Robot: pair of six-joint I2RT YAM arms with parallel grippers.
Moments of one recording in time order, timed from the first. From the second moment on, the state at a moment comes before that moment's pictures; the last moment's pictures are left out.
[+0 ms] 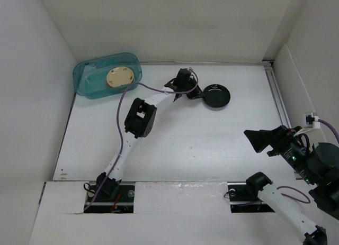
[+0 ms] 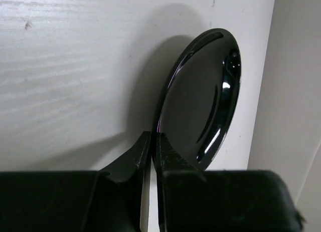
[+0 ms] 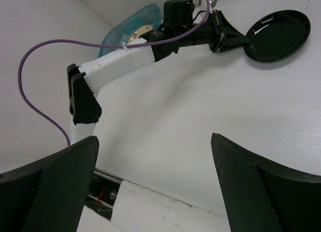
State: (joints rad) left arm -0.58 2.62 2.17 -0.14 0.39 -0.95; right arm 0.50 0.38 1.20 -0.93 0.05 0.64
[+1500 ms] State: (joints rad) left arm 0.23 2.11 1.82 -0.46 0.19 -0.78; right arm 0.50 0.90 1.13 -0.52 -0.13 0.62
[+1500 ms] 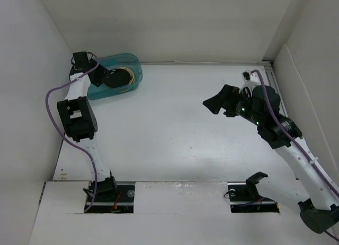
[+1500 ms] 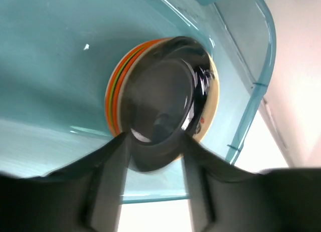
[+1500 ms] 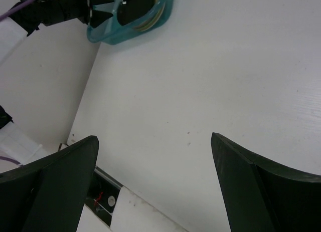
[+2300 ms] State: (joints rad) left arm 0.08 1.27 1.62 -0.60 0.05 -0.60; right arm 0.53 0.88 1.42 -0.73 0.20 0.52
